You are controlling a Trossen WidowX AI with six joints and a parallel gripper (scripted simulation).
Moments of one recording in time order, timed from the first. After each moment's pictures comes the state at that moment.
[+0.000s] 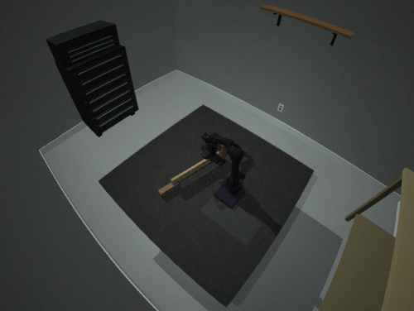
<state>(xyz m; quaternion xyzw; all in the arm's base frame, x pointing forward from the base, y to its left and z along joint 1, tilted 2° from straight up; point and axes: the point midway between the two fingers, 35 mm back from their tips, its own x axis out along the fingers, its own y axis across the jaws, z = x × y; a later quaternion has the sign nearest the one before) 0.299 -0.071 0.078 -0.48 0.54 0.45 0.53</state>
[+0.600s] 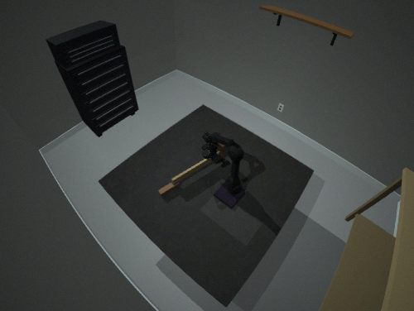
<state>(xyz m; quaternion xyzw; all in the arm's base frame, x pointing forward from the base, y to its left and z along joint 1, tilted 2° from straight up) 0.298 -0.076 0.078 -0.48 0.54 0.45 0.53</state>
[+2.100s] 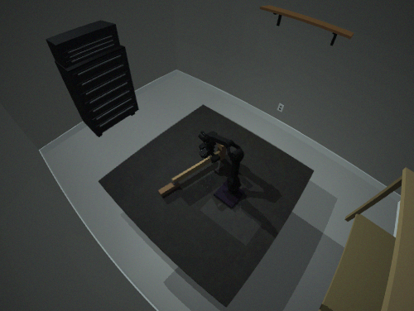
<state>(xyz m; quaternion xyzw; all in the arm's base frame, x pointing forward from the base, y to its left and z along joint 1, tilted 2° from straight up) 0.302 -0.047 0.106 -0.48 0.54 0.46 0.53</state>
